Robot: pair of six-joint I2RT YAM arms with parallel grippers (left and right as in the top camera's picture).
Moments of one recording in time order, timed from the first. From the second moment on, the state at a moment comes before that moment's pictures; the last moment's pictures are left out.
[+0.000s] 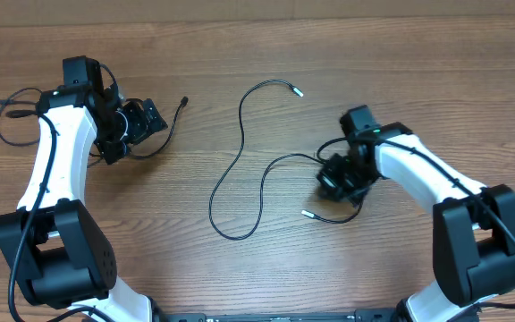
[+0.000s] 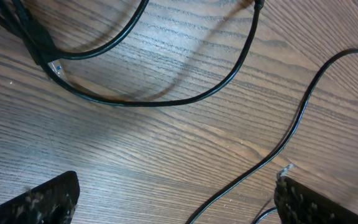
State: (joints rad) left arm 0.18 1.80 1.44 -0.98 0.30 -0.36; right arm 0.27 1.78 1.08 -0.90 -0.41 0.99
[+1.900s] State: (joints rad) left arm 0.18 1.80 1.44 -0.98 0.30 -0.36; right arm 0.23 1.81 1.11 -0.34 -0.07 0.73
